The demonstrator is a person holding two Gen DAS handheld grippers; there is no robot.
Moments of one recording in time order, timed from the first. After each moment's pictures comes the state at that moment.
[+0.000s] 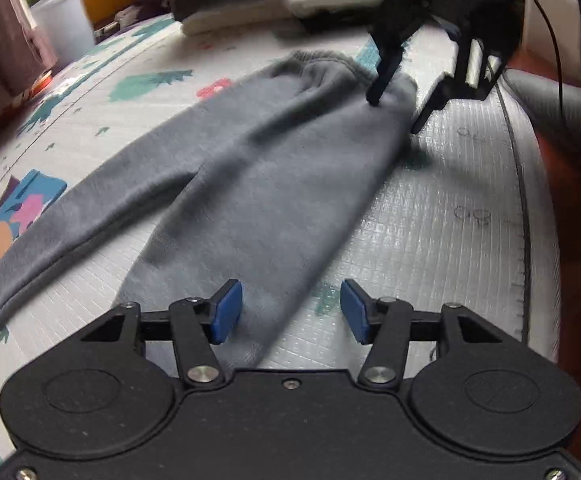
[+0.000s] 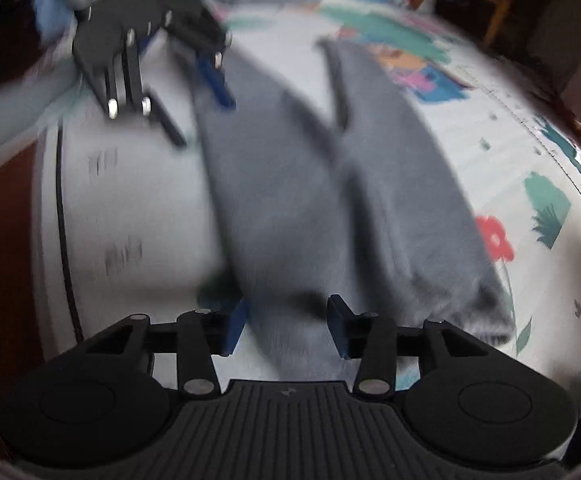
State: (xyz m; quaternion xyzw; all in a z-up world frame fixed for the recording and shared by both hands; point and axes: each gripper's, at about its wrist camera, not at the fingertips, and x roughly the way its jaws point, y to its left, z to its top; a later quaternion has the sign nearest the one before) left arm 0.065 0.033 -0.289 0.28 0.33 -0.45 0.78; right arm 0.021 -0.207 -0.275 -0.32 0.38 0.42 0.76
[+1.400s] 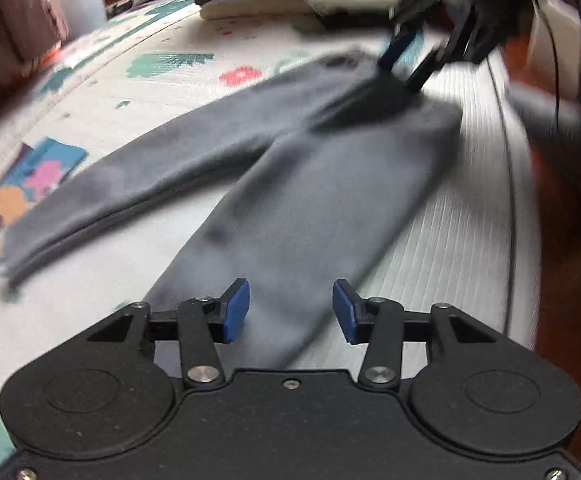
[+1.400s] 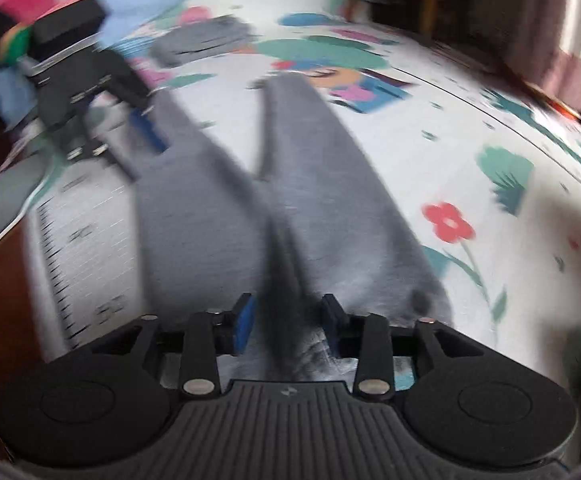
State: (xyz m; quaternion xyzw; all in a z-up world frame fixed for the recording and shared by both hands) left arm 0.074 0.095 -0.262 0.29 0.36 -0.43 0.78; right arm 0.033 -0.239 -0.243 -0.21 0.37 0.42 0.80
